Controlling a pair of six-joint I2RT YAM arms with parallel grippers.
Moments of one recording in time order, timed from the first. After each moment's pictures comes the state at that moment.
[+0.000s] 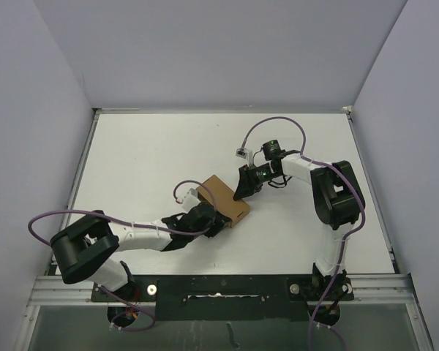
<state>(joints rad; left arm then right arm) -1.03 1.48 0.57 0.22 -0.28 -1.59 0.34 1.96 1.23 -0.47 -0.97 -0.24</state>
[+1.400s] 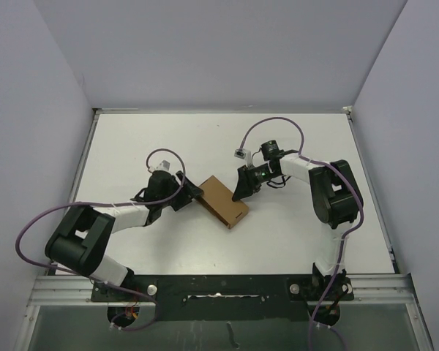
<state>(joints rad) -0.46 1.49 0.54 0.32 0.13 -1.03 0.35 1.98 1.24 -0.48 -0.99 -0.25</state>
